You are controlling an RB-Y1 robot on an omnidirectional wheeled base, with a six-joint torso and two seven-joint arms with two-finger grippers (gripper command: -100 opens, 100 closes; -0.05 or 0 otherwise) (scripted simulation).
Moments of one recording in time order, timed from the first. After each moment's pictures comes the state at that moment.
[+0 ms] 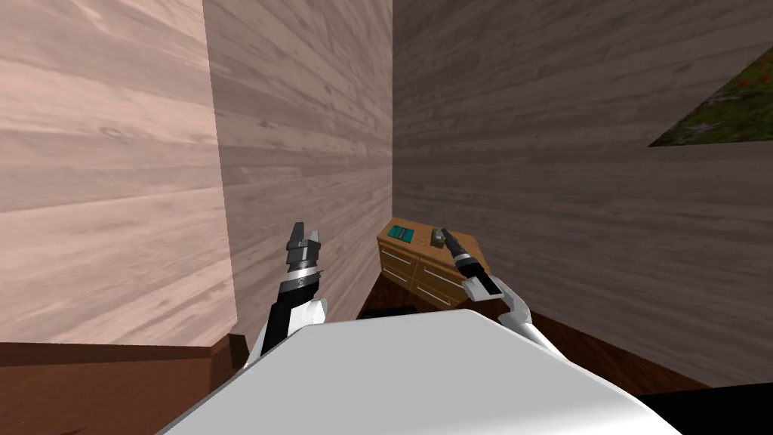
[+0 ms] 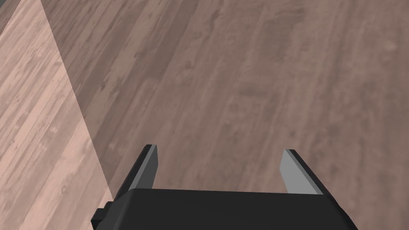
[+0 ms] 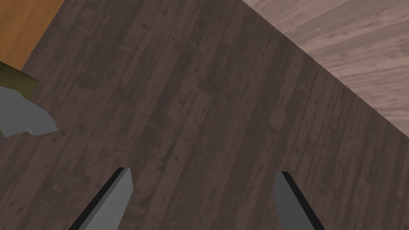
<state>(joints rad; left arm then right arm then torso) 0.51 -0.02 0.01 -2.29 0.03 -0.36 -0.12 0.27 -0.49 -0.04 -1.67 -0.15 -0.37 0.22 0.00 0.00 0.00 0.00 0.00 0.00</state>
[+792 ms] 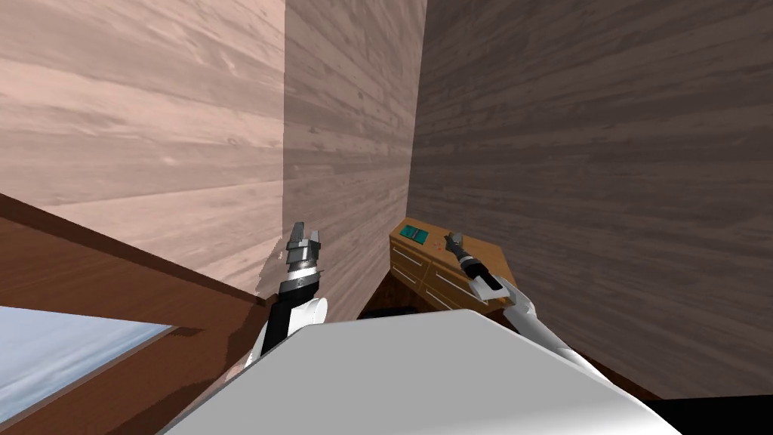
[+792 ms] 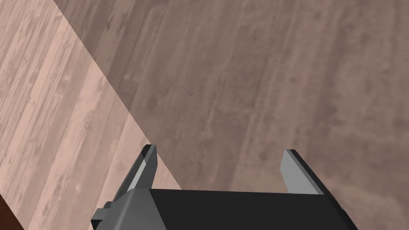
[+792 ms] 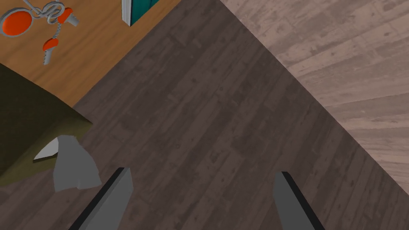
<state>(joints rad) 0.51 -0.02 0.01 -2.29 0.03 -0.36 -0.12 0.20 -0.58 -0.03 -1.44 -0.16 -0.27 0.30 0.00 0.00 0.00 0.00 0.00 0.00</state>
